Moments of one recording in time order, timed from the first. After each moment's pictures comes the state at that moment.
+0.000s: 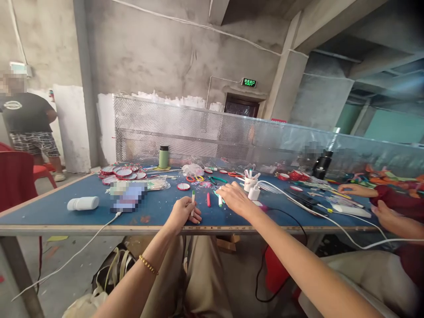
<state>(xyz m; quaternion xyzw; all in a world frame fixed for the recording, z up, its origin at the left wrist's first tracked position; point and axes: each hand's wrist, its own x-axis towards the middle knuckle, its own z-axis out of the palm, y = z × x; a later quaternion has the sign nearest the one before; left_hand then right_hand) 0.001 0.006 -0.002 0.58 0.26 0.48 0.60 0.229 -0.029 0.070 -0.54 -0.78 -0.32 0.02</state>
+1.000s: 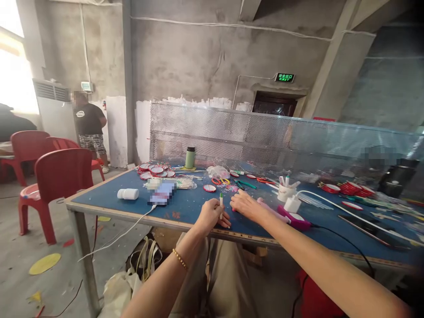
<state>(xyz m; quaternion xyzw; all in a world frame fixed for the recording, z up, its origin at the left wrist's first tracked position) 0.010 0.012 -0.003 0.58 0.24 0.48 0.61 0.207 0.040 0.036 -0.39 -0.84 -0.36 -0.07</state>
